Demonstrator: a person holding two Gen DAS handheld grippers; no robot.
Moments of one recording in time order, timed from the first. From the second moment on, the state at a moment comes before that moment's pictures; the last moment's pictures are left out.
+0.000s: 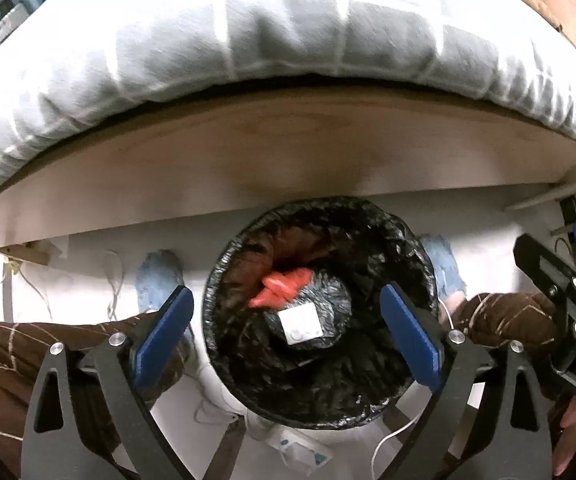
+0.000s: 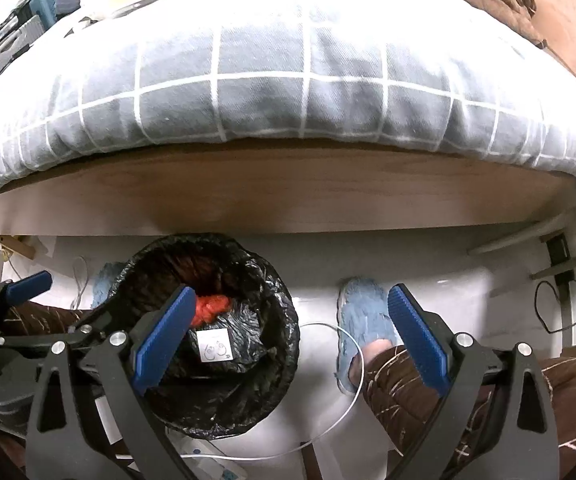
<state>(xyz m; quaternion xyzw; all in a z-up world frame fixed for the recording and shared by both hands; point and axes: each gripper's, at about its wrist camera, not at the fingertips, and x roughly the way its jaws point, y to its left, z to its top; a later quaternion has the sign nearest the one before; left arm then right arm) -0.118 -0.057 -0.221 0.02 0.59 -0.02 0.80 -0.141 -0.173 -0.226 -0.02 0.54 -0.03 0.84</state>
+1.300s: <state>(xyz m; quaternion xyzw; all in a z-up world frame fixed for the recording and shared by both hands) -0.113 -0.022 -0.040 0.00 0.46 0.00 0.89 -0.144 -0.169 -0.057 -0.02 0.38 -0.01 0.92</state>
